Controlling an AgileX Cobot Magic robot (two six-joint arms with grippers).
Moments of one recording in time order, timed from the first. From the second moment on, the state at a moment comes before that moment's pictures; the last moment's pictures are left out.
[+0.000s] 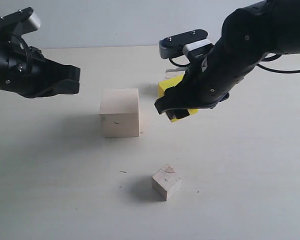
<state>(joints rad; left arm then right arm) -0.31 1.52 -0.85 -0.95 0.45 0.72 0.58 1.72 -1.07 0.01 0.57 0.10</state>
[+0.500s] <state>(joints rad) -0.22 1.52 -0.85 -0.94 0.46 0.70 0.65 1.69 -1.32 0.19 0.71 0.14</state>
